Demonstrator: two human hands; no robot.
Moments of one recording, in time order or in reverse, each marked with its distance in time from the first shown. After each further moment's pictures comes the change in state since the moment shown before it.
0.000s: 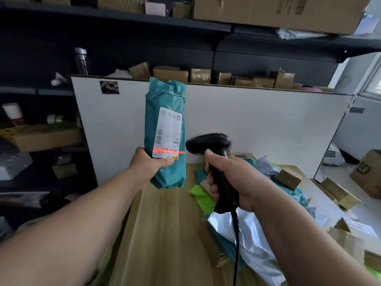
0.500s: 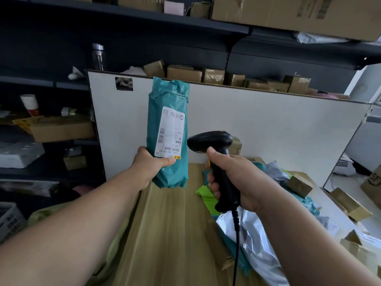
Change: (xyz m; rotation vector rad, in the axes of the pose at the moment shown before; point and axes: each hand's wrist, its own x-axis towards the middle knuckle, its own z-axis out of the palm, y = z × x) left_hand -0.001 -0.010 -0.024 -0.042 0.072 -0.023; right_hand 0.008 -0.004 0.026 -0.037 -0.019 -0.046
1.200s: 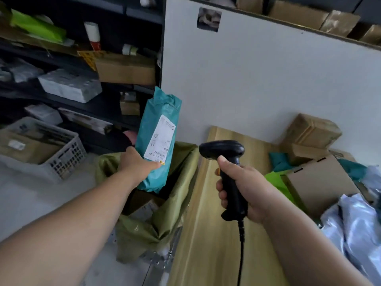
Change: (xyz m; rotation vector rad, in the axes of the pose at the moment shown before) left_hand 0.056 -0.183 -0.205 0.387 0.349 -0.335; right_hand 0.130 0.108 0.162 0.010 -0.112 0.360
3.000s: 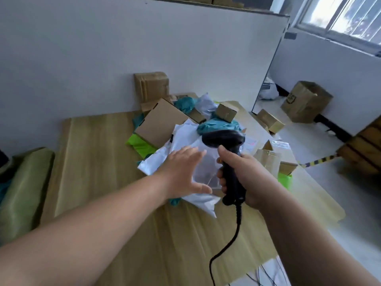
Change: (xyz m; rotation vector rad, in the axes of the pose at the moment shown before) left_hand -0.369 0.157 0.297 0.642 -0.766 1.424; right_hand -0.248 0.104 -0.307 0.204 0.605 -0.158
